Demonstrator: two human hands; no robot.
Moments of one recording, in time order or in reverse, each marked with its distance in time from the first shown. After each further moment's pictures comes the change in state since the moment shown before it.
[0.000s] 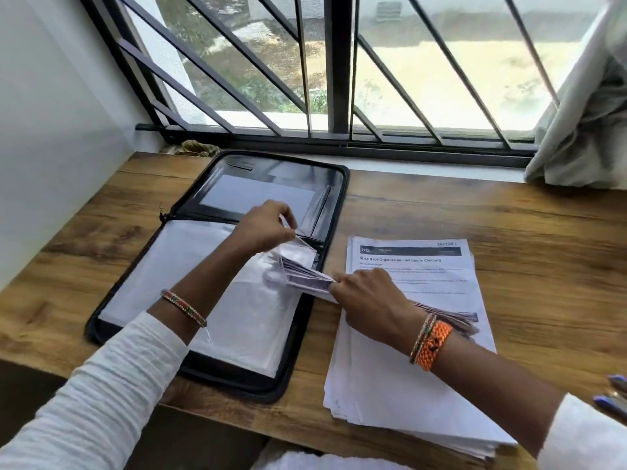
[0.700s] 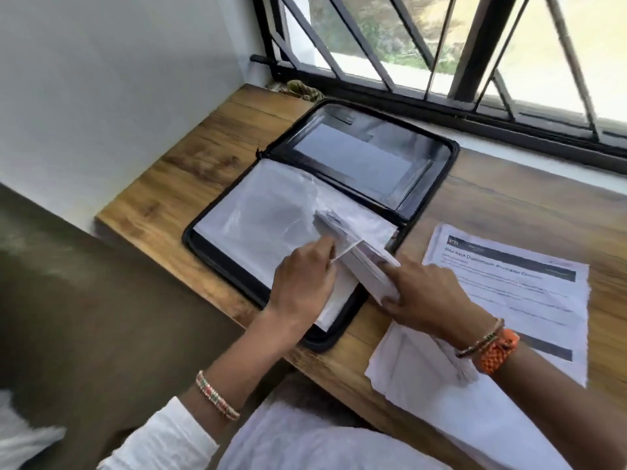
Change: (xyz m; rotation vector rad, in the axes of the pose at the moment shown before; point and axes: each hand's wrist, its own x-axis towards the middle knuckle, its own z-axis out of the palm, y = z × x) left_hand -0.134 -0.034 0.044 0.113 0.370 -0.072; right_hand 0.021 -0.016 -0.001 0.220 -0.187 -0.001
